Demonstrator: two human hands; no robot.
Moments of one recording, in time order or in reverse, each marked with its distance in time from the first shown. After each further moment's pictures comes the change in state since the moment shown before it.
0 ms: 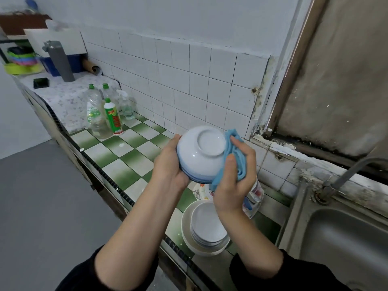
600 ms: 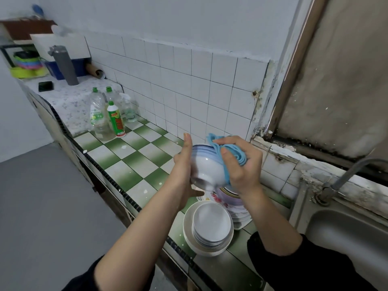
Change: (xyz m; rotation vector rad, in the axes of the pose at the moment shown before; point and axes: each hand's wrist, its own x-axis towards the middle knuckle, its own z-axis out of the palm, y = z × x) left_hand -0.022 -0.013 -0.010 0.534 -0.117 -0.080; right_hand 0.041 0.001 -0.022 -0.049 -0.410 0.040
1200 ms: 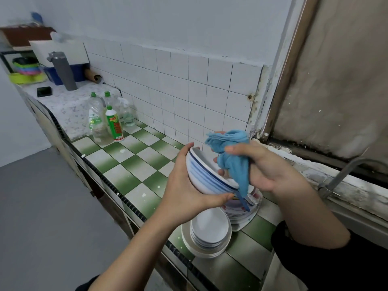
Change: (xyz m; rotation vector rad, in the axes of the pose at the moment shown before) left_hand -0.029 -0.027 -0.014 0.514 -0.050 0.733; right_hand 0.030 -0.056 -0.035 0.482 -0.354 0.919
